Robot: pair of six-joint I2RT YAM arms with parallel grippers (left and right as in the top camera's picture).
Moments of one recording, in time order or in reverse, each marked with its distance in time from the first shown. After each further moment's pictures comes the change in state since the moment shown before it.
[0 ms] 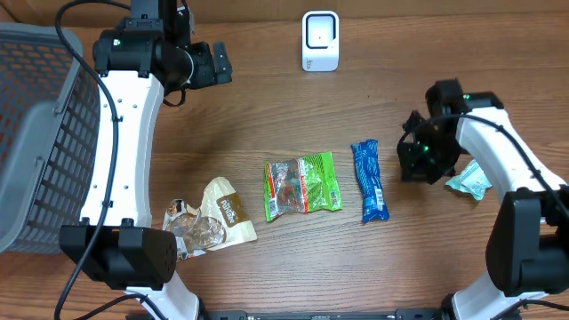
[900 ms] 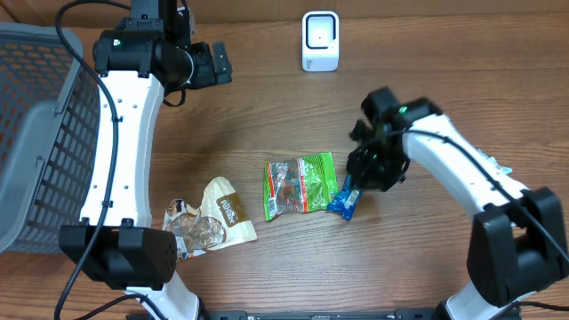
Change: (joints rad) left arm 0.000 0.000 0.000 0.000 0.000 0.000; right arm 0.283 -0.006 0.116 -0.037 -0.061 0.156
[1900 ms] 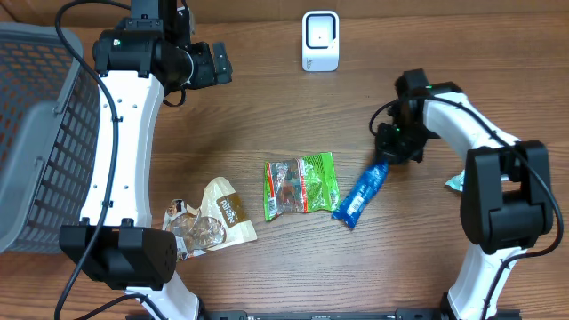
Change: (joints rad) left arm 0.000 0.000 0.000 0.000 0.000 0.000; right arm -0.216 0.262 0.052 0.185 0.050 0.156
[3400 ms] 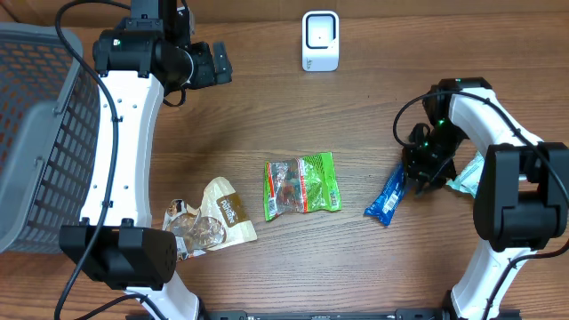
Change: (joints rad) left arm 0.000 0.000 0.000 0.000 0.000 0.000; right arm -0.105 -0.002 0.026 -0.448 0.011 -0.250
